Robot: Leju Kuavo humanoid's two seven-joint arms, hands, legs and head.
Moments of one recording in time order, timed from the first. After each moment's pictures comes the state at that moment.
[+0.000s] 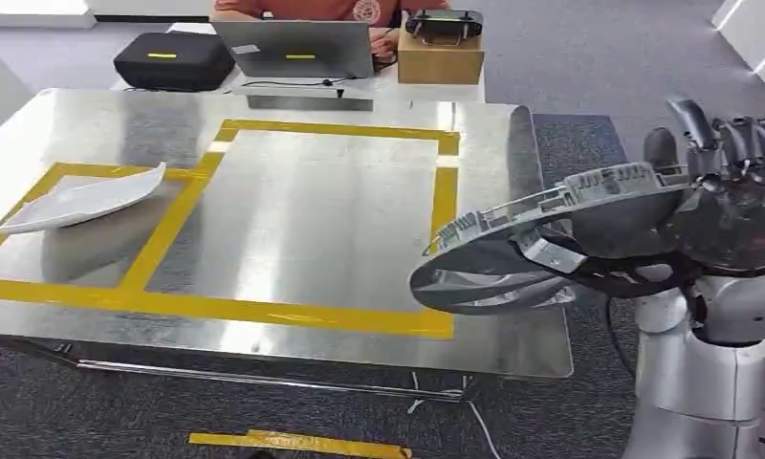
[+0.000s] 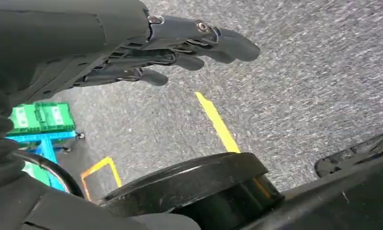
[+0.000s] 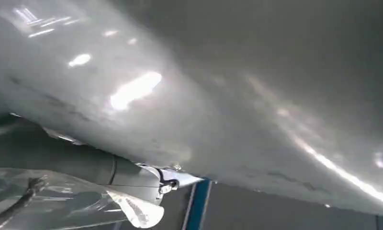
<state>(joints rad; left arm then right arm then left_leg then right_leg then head) -0.12 -0.23 0.61 -0.24 -1.21 0.10 0.18 -0.40 0.02 0.04 -1.89 1.50 -0.69 -0.36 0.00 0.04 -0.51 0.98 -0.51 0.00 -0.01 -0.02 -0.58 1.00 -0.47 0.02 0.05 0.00</state>
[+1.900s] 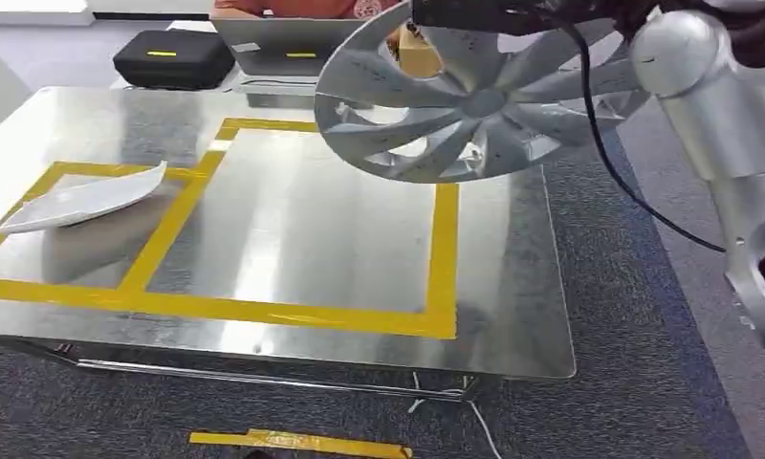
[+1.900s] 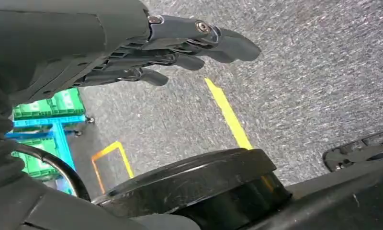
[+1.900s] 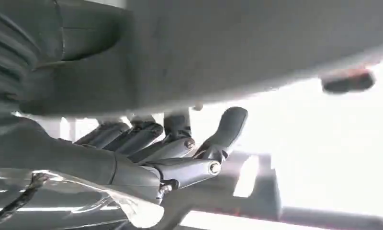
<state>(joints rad) -0.12 -0.23 0.59 -0.24 -1.13 0.09 0.24 -1.43 -0.19 0.69 -1.12 0.80 0.41 0.09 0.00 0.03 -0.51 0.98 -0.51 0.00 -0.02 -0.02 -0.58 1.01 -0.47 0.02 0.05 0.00</state>
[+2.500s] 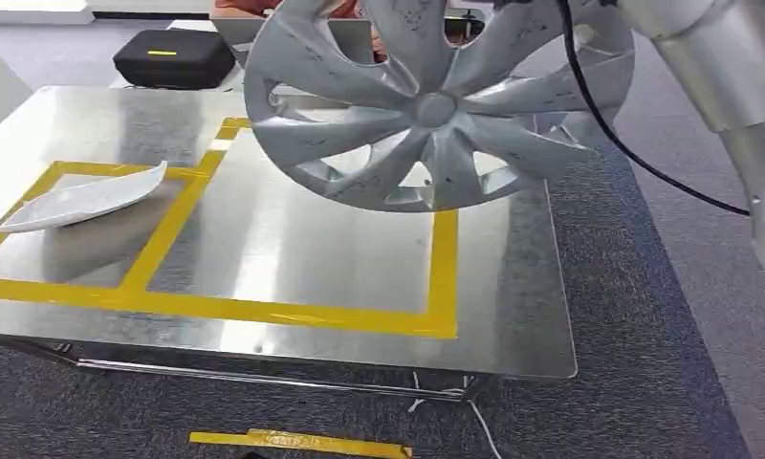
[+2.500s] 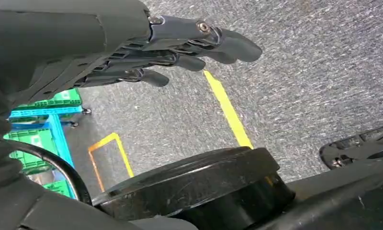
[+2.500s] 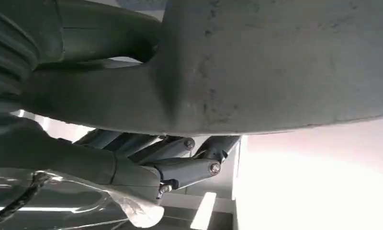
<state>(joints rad) -0.12 -0.22 0.64 -0.24 -1.12 0.08 0.22 -1.61 -0.16 0.89 -0.95 0.52 0.46 0.10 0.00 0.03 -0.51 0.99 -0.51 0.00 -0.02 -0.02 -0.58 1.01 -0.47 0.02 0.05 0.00</state>
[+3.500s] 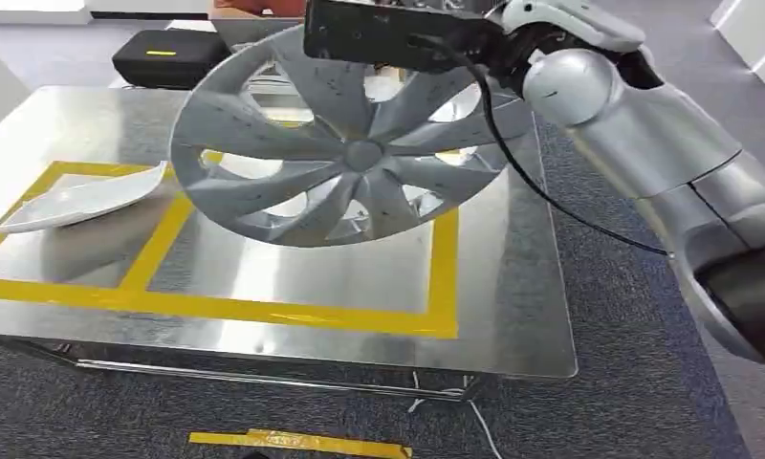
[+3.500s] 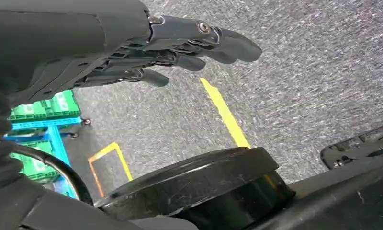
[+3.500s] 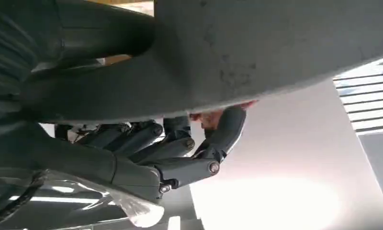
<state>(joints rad) -0.12 -0.22 0.64 -0.24 -1.17 0.05 0.22 -1.39 -0.09 0.90 -1.05 0.33 0.23 0.07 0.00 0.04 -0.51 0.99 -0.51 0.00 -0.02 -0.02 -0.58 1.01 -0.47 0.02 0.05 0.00</state>
